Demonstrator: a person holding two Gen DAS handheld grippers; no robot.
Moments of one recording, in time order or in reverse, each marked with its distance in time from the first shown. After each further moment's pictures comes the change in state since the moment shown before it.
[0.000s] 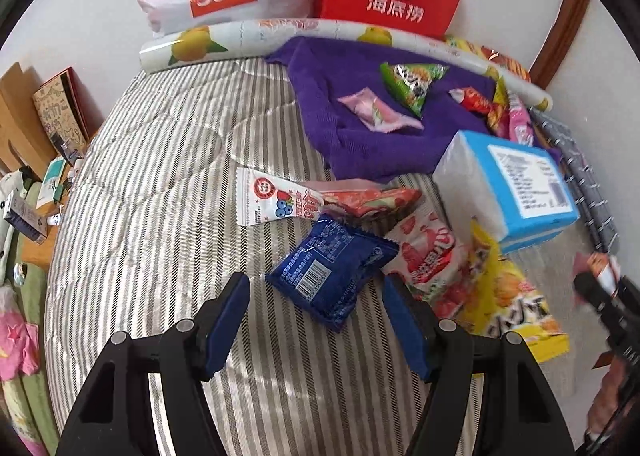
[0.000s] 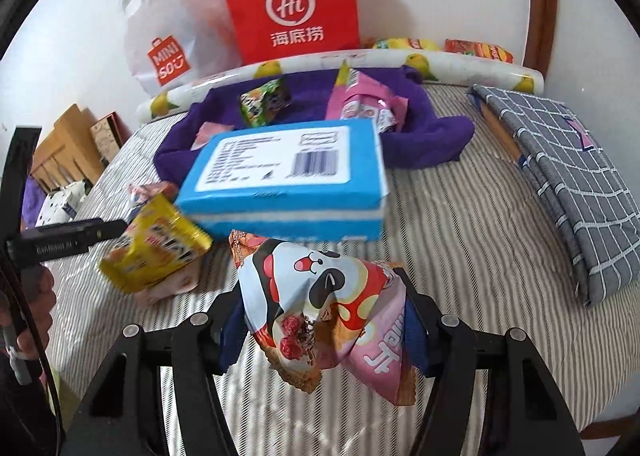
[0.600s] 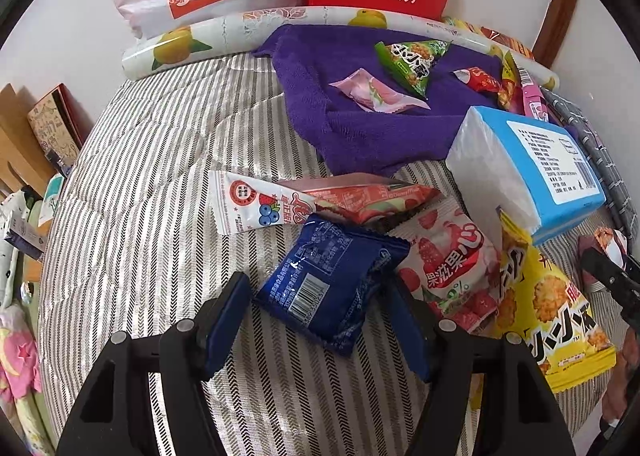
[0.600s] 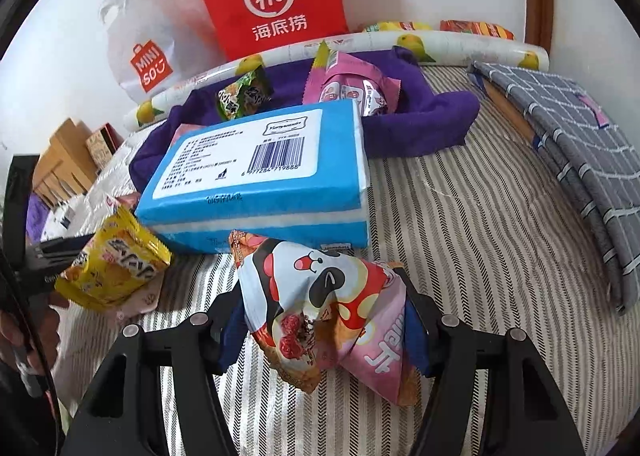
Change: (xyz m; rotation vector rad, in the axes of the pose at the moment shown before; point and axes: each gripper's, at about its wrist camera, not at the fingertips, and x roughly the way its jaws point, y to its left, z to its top) left arm 0.025 -0.012 0.002 0.056 -0.011 0.048; right arm 0.036 -0.023 0.000 0.063 0.007 0.047
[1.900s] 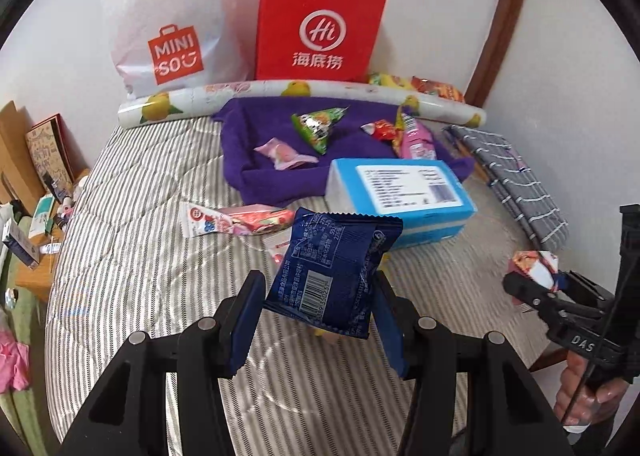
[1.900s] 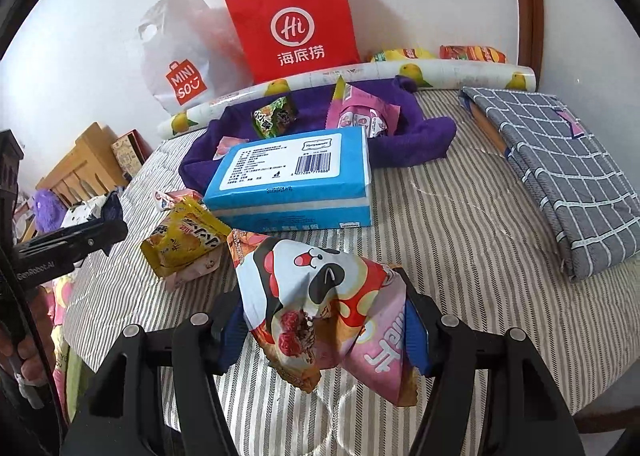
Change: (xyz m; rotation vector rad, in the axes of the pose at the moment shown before) left arm -0.118 -0.047 -0.027 0.007 -0.166 -0.153; right arm -0.079 0.009 -0.019 -0.029 -0.048 0.034
